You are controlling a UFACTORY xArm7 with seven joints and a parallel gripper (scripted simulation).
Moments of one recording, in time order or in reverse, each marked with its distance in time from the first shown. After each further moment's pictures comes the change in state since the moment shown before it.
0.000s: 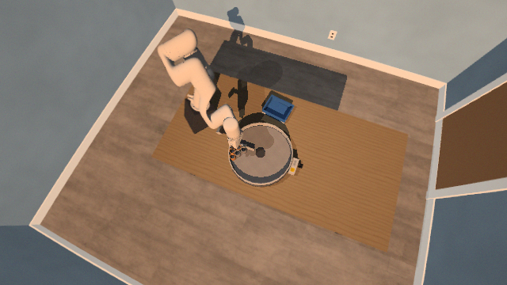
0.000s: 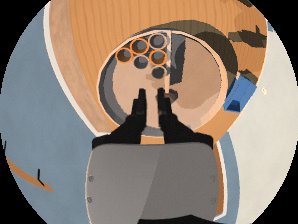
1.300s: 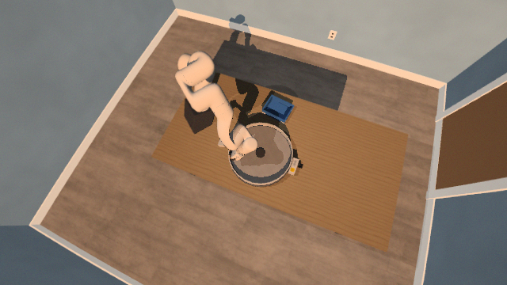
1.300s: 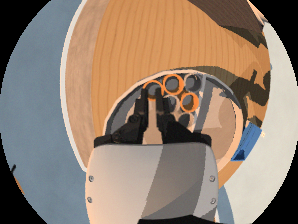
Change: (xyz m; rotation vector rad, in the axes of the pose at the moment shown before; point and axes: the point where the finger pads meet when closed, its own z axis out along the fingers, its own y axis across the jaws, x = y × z) arm 0.017 -0.055 0.061 0.069 0.493 -0.147
